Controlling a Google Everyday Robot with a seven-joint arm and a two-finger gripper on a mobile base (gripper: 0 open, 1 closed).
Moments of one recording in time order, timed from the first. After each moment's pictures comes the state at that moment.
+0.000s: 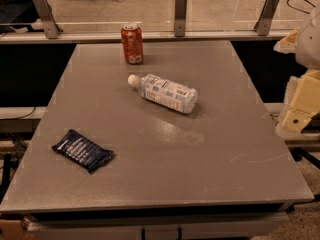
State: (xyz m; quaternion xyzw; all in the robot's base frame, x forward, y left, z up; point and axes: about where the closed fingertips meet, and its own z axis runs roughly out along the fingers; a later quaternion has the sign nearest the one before) arm 0.438 -0.216 0.978 -0.60 0.78 -0.04 0.16
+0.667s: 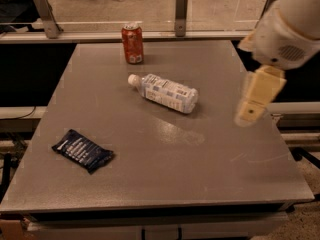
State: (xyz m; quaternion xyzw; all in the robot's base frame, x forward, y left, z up) arm 0.471 -0.169 0.964 -0.62 0.76 -0.02 0.18
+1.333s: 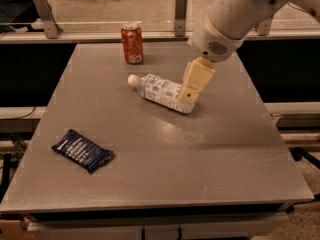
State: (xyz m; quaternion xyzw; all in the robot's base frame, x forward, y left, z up) arm 0.545 -0.072 0.938 -0.63 0.74 0.04 0.24
